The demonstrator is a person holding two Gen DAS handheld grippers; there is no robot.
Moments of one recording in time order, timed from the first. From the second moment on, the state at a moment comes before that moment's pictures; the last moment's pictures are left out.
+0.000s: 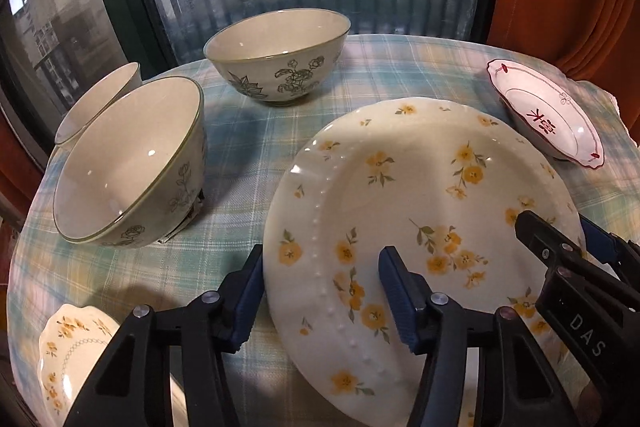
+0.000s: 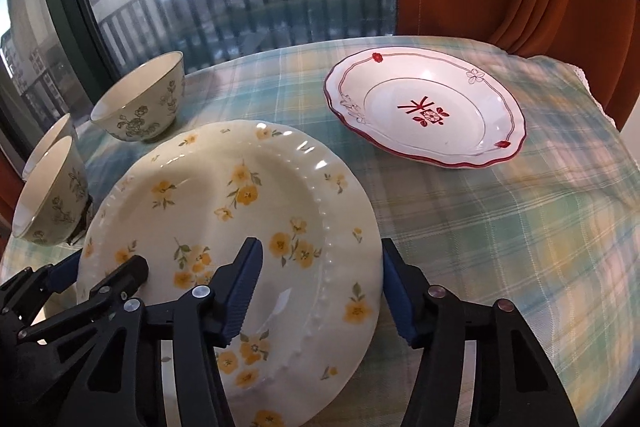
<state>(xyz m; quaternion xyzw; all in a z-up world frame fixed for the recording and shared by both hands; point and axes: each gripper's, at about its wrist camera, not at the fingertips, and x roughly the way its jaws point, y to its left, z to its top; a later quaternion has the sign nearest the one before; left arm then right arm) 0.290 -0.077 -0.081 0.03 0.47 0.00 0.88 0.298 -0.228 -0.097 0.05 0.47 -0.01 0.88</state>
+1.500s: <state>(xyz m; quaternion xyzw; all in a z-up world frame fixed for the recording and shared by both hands) 0.192 -0.108 -0.086 0.05 0.47 -0.05 0.88 0.187 -0.240 -0.095 0.01 0.49 -0.06 0.87</state>
